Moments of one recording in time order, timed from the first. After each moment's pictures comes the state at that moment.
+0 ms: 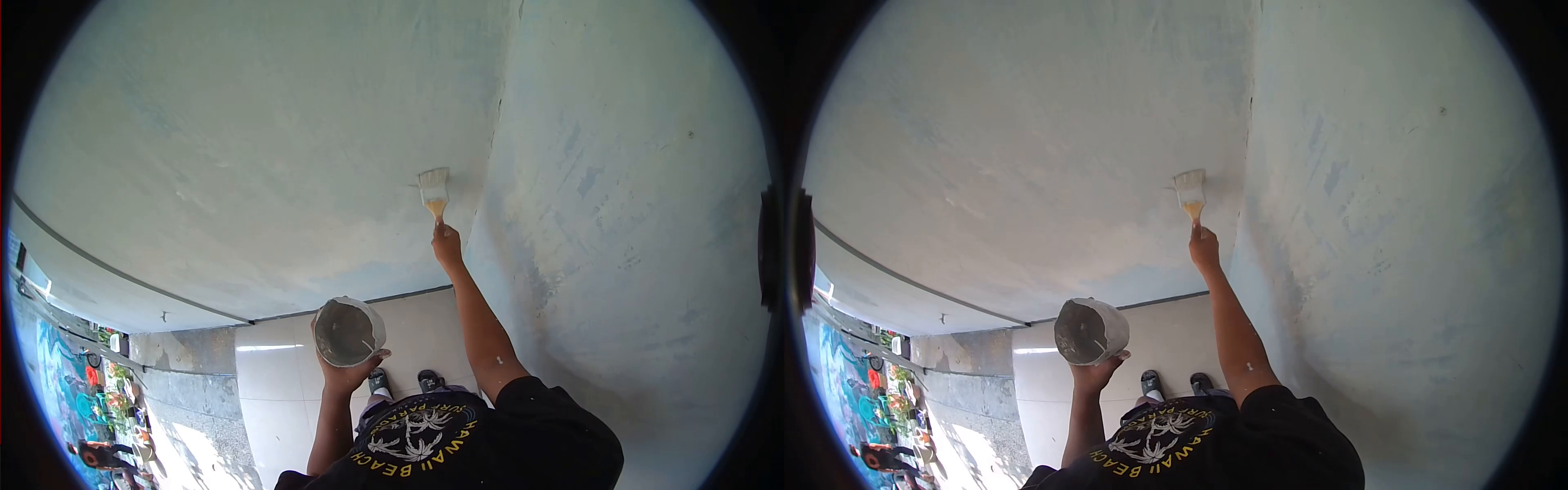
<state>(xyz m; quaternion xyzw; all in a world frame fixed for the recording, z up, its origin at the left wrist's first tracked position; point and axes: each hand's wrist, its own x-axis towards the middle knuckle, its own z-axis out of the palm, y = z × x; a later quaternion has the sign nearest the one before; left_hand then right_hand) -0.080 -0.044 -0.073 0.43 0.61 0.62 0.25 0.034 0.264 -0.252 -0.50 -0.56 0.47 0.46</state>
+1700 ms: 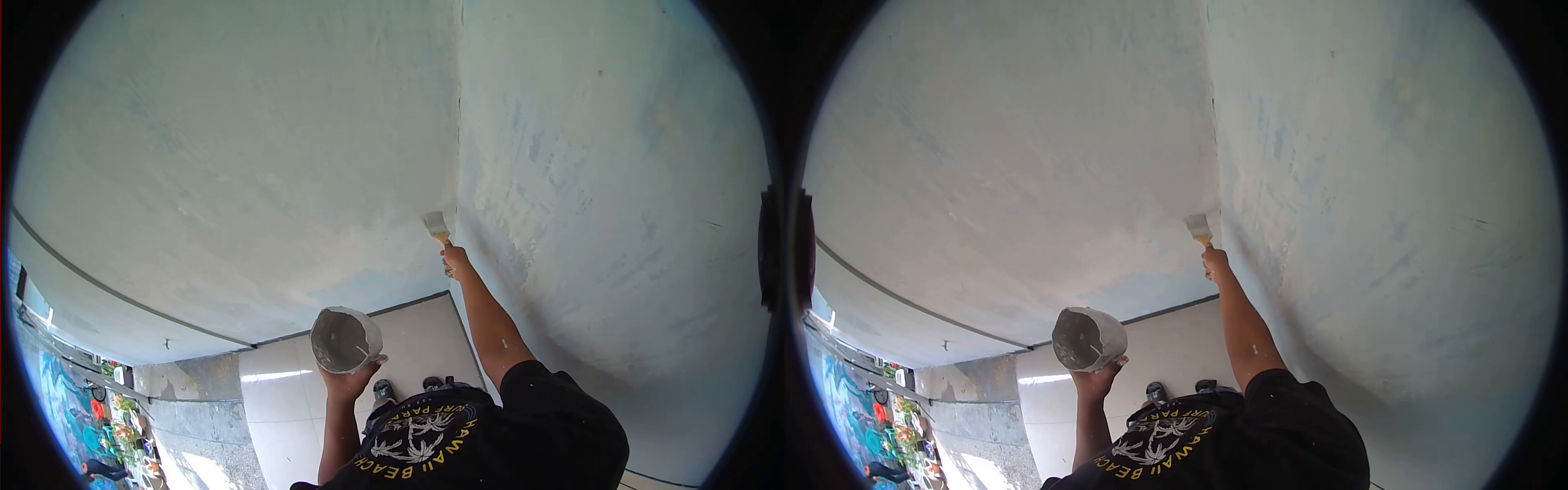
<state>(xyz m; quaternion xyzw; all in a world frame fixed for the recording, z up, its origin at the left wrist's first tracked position) -0.080 -0.047 -0.081 0.43 0.62 0.60 0.26 0.076 0.280 -0.298 -0.59 -0.23 0.72 0.28</state>
